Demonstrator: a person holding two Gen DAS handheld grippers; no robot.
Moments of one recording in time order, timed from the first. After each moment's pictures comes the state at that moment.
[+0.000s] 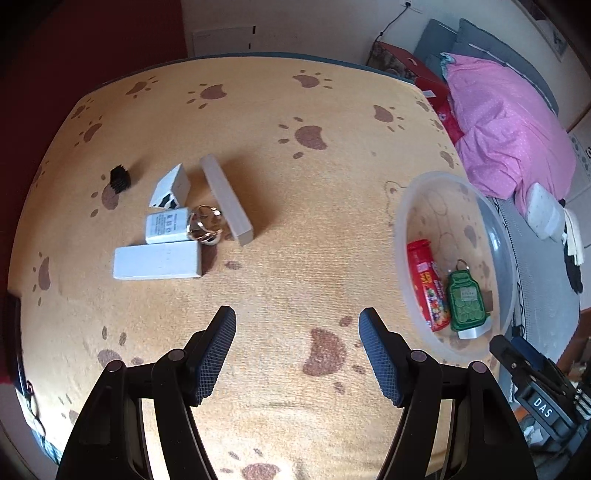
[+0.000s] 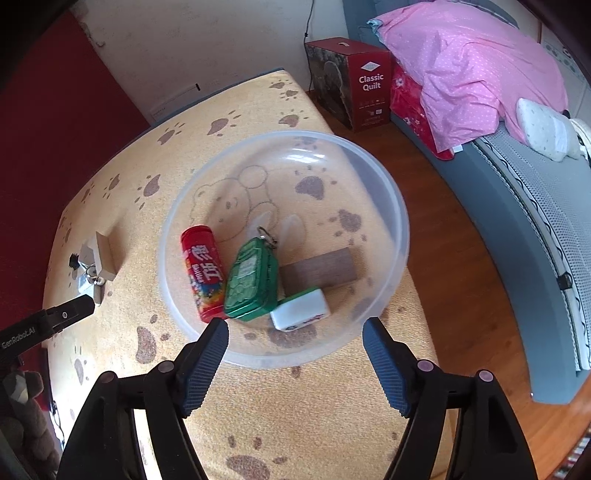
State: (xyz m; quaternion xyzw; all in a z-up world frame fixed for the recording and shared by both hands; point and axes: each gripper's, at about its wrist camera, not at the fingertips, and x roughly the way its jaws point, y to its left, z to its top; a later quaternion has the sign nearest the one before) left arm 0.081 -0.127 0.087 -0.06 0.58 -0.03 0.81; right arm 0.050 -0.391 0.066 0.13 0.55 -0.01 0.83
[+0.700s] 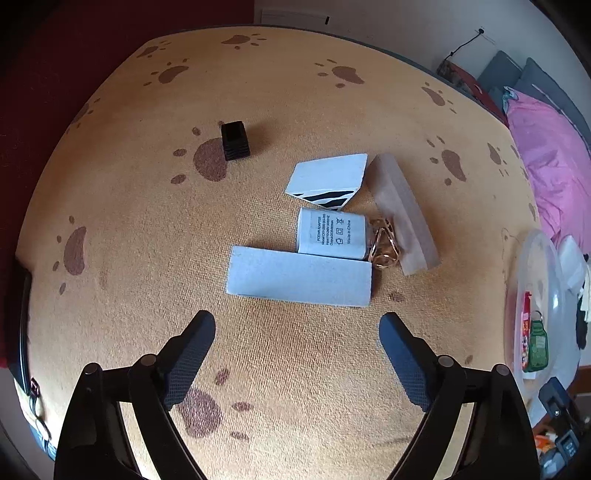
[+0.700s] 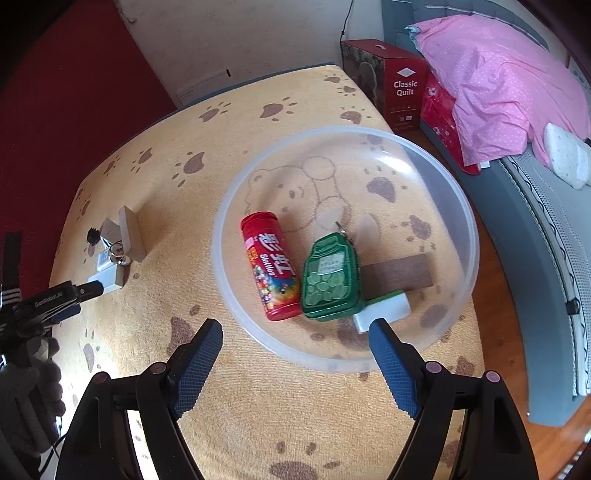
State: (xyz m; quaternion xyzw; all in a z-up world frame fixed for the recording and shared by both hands) left arm 0.102 -0.013 0.041 -0.11 0.59 0.04 0.80; right arm 0.060 -0.337 0.067 0.09 0.55 0.02 0.83
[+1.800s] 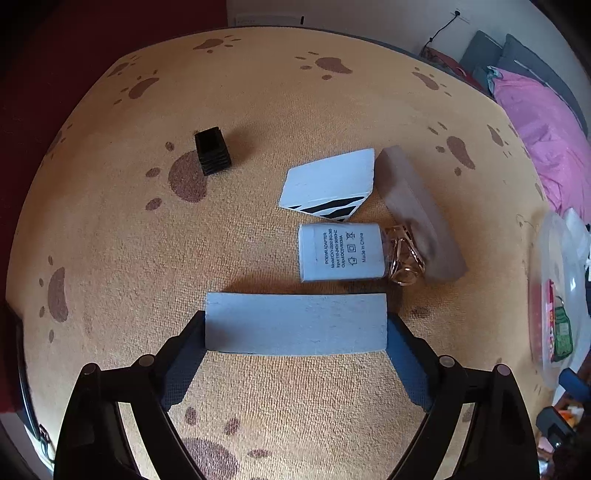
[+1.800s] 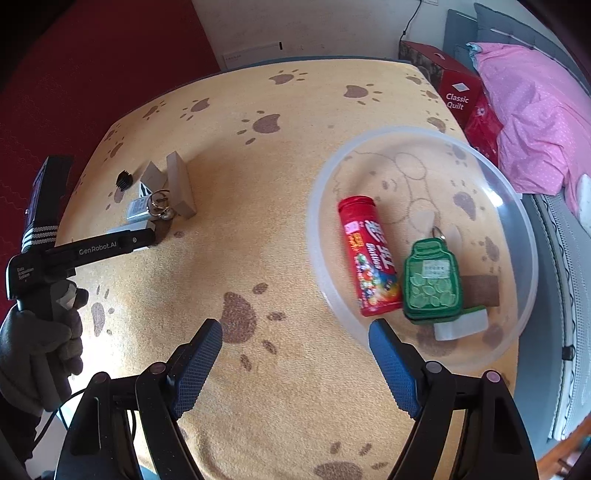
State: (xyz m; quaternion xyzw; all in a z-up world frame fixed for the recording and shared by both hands) left arm 0.119 -0.007 0.020 -0.07 0.59 0.01 0.80; right arm 0.067 -0.261 0.061 0.02 0.58 0.09 0.81
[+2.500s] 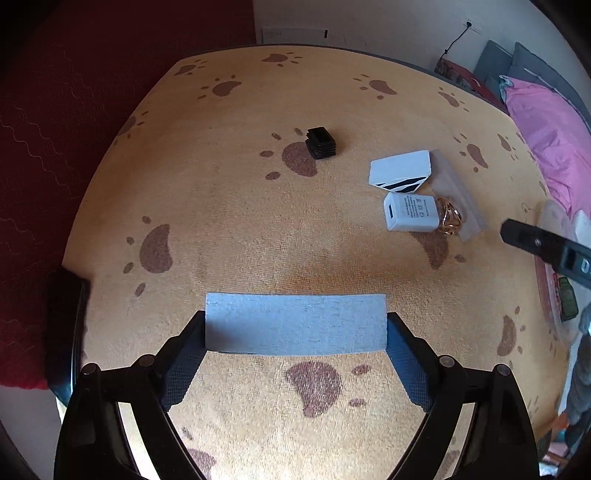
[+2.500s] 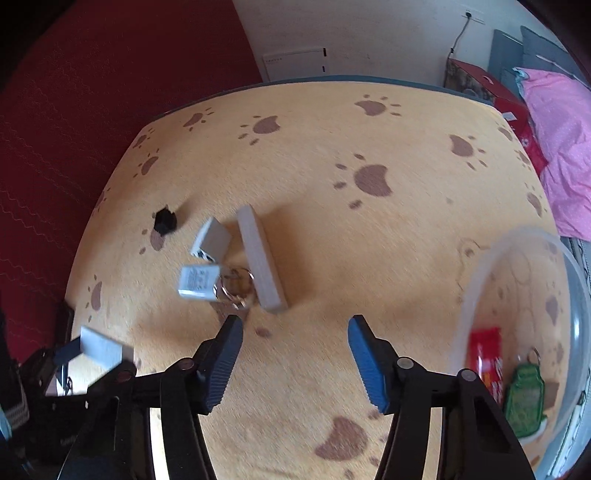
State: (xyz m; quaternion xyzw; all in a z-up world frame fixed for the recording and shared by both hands) left arm 0.053 0.049 0.058 -0.05 0.57 0.04 0.82; right arm 0.150 -0.160 0.061 0.01 0.56 0.14 0.81
